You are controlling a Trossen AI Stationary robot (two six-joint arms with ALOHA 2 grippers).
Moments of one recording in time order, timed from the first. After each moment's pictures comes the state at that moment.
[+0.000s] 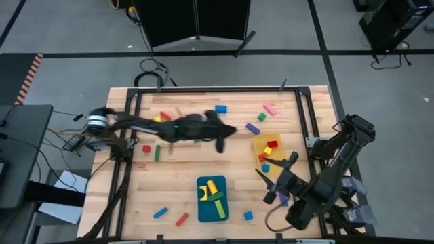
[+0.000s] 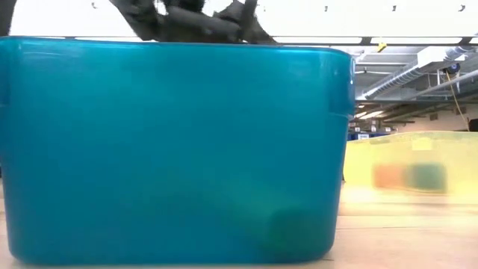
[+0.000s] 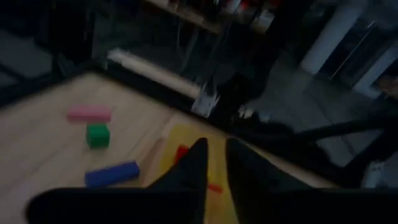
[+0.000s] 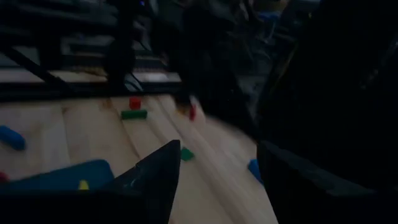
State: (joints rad) left arm 0.07 1.63 0.97 0.54 -0.10 -0.39; right arm 0.85 1.58 1.41 -1.18 1.34 1.10
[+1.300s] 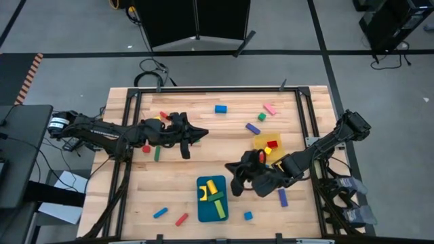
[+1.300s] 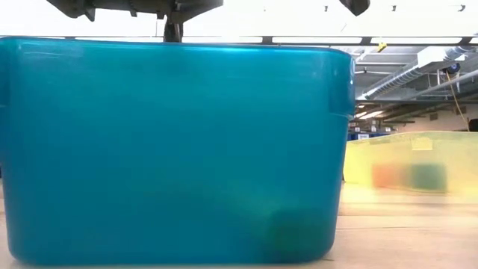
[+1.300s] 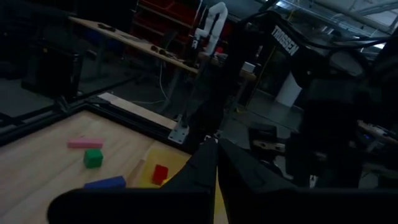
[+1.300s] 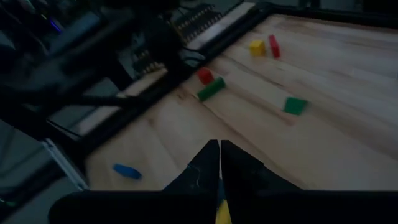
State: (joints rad) left arm -0.07 1.16 0.67 0.55 -0.21 -0.38; right arm 0.52 1.59 1.25 -0.29 0.78 0.97
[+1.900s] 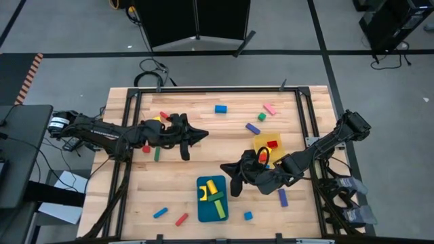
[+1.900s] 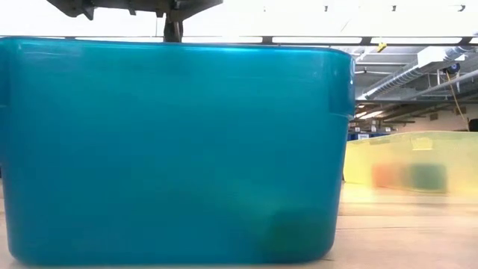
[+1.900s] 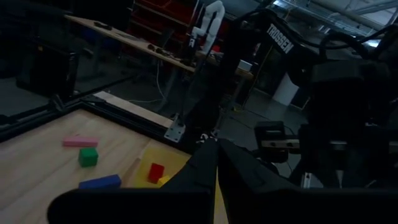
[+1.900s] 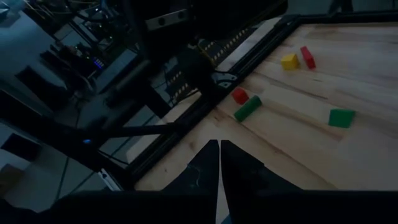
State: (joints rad) left arm -0.08 1.16 0.67 0.55 -0.21 -0.38; right arm 0.52 1.59 1.25 -0.09 0.78 0.97
